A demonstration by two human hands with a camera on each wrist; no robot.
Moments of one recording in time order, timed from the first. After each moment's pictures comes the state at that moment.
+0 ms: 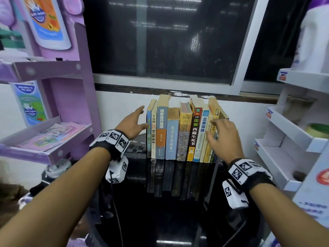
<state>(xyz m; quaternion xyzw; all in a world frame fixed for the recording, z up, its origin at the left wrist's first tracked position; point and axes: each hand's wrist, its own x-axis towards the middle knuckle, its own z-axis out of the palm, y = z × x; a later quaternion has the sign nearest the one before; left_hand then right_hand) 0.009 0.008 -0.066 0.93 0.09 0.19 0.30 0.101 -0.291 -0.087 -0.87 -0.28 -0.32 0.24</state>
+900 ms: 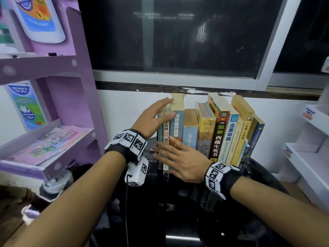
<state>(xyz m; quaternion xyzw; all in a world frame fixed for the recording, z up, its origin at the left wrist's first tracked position) 0.074 0.026 -0.063 0.86 -0.06 0.26 0.44 0.135 -0.150 -0.146 -0.67 -0.66 -0.28 -0.19</state>
